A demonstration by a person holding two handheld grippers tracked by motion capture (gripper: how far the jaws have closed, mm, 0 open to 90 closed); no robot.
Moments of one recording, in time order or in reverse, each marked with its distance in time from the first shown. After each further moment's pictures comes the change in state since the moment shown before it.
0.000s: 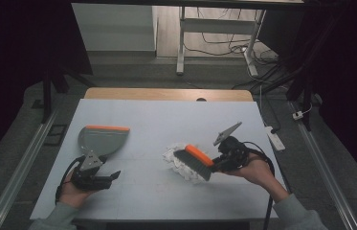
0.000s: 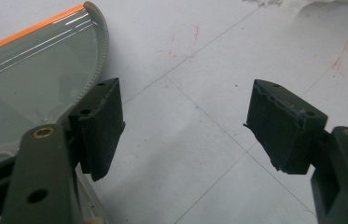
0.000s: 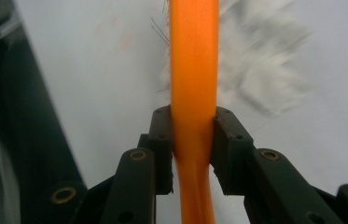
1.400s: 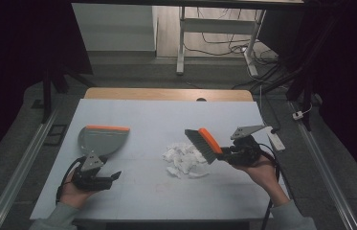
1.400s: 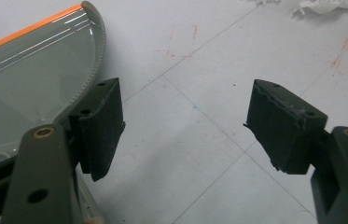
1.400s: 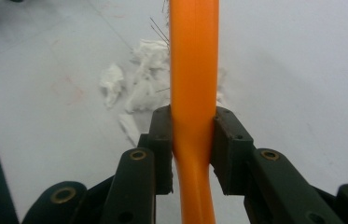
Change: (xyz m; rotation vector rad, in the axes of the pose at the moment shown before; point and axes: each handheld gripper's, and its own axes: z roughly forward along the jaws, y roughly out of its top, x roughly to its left) left arm -0.003 0.000 0.000 0.000 0.002 0.005; right arm -0.024 -0.030 -0.016 -0.319 -0.172 0.098
